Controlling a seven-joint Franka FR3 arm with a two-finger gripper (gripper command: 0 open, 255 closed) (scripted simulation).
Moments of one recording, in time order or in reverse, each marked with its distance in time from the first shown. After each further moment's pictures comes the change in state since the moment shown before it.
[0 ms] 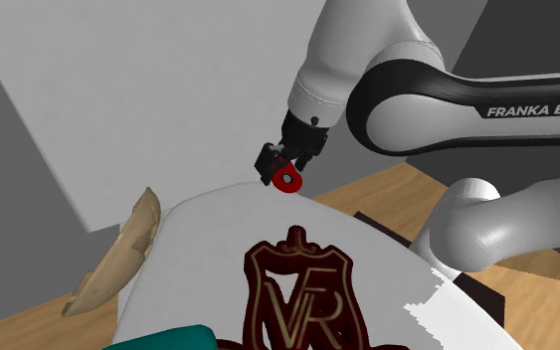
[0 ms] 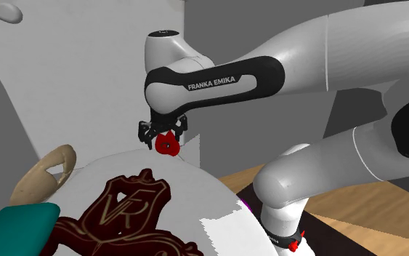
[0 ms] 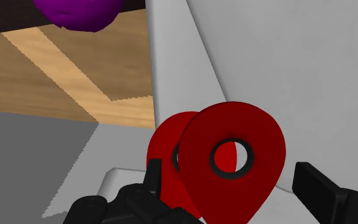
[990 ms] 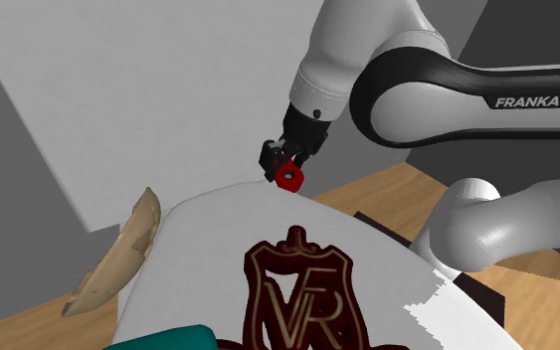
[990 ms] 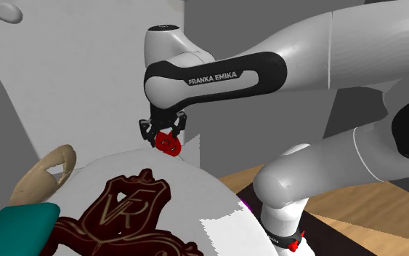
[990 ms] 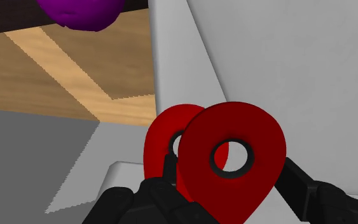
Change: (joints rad) arm -0.001 -0.006 -0.010 0.023 -0.006 -0.029 -0.003
